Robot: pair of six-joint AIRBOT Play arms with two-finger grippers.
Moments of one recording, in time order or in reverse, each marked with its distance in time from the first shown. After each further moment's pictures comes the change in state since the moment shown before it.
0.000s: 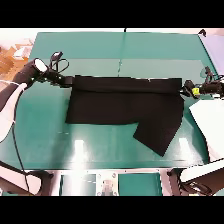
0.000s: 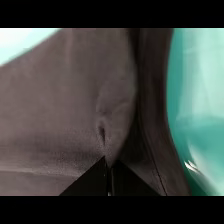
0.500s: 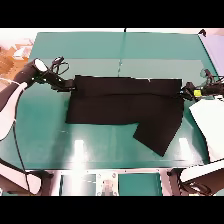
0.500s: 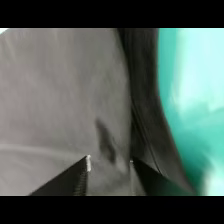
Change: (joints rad) left arm 0.021 -0.023 0.036 -0.015 -0.182 -0.047; right arm -0.029 0.008 0.022 -0.069 0.116 0.054
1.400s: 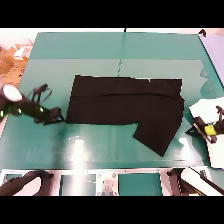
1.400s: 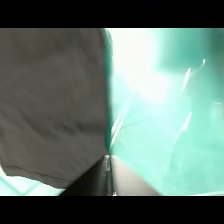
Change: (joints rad) left arm 0.101 0.660 -0.752 -0.067 -0.116 -0.093; right arm -0.185 0.709 -0.737 -0.306 0.192 0.275
